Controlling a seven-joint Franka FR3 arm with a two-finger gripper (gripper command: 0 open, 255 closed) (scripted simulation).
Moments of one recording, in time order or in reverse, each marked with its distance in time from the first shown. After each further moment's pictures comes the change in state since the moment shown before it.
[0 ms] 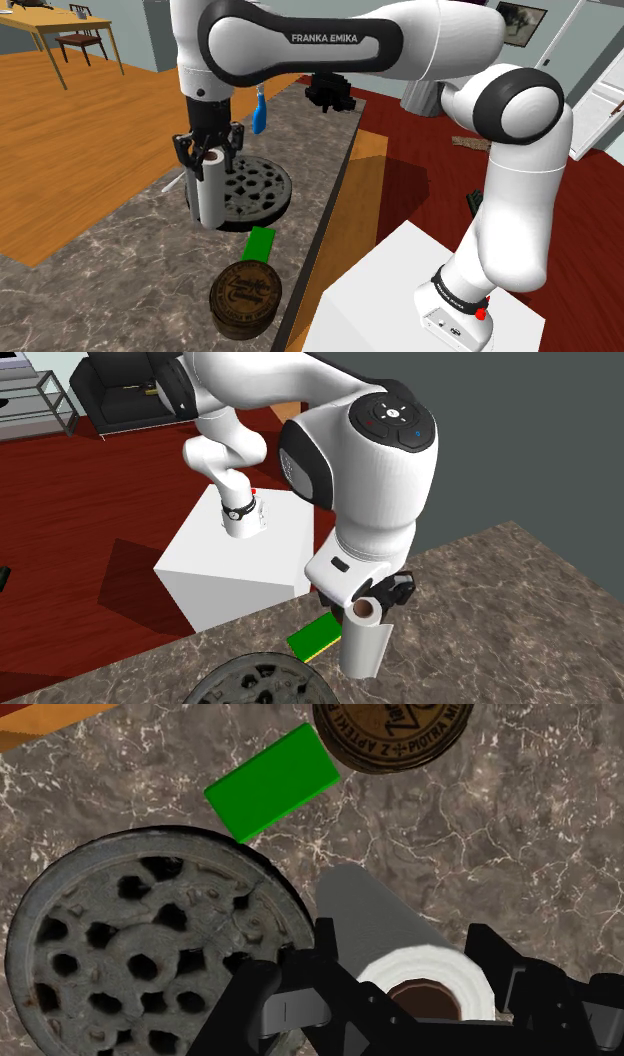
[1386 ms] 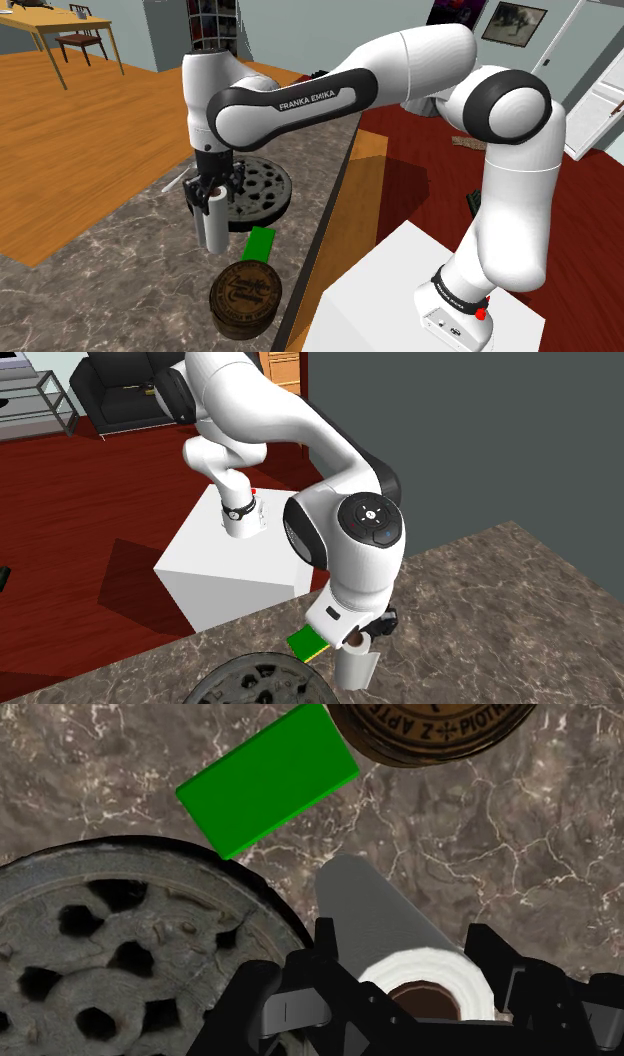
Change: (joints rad) arm -0.013 0.032 -0.013 -0.228 -0.015 0.256 -0.004
